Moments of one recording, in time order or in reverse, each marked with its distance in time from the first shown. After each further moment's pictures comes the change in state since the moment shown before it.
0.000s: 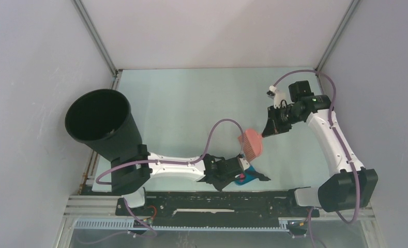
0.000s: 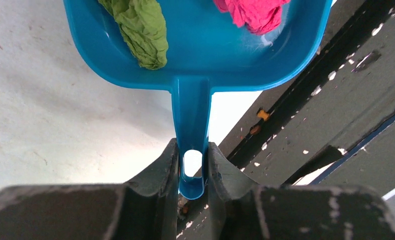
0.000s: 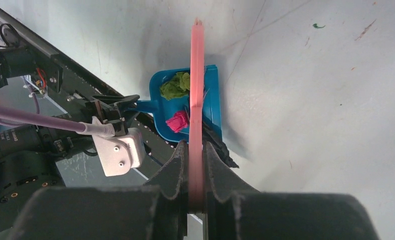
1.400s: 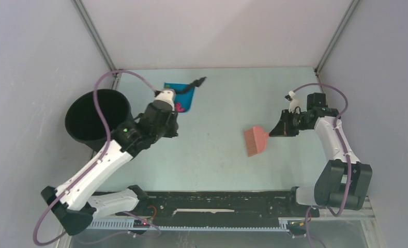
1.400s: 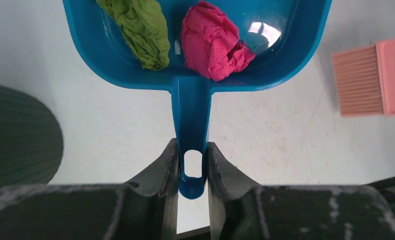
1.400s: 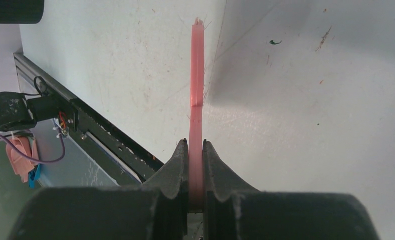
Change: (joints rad) left arm 0.577 -0.618 0.117 -0.272 -0.215 -0.118; right arm -0.277 0.014 -0.242 0.267 -0.194 -0.022
